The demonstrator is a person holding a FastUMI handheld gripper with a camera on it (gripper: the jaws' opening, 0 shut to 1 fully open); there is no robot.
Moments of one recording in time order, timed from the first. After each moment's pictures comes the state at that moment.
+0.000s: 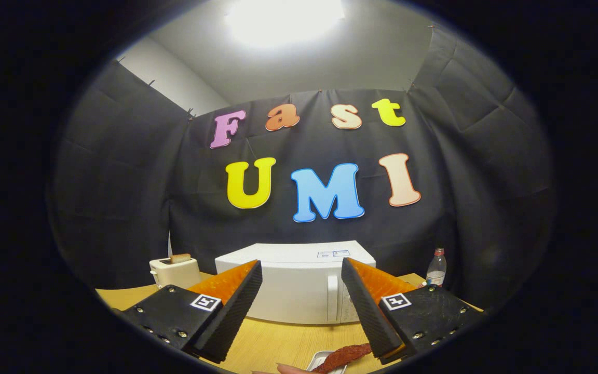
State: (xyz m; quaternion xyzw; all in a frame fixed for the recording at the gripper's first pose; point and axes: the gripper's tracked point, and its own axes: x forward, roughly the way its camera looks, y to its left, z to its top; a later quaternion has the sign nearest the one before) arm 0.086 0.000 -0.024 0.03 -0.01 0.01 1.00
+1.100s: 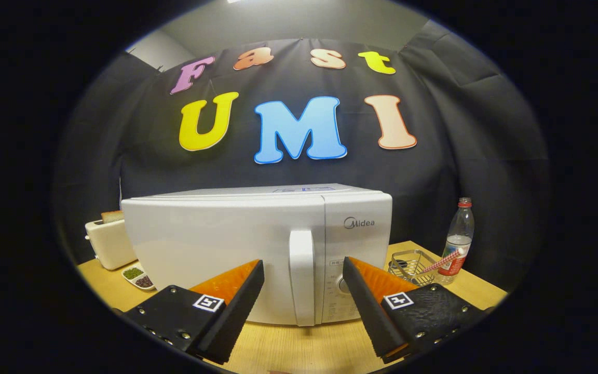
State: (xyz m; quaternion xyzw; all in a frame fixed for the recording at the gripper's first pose) arm 0.244 -0.048 -0.182 0.01 0.09 -0.06 0.99
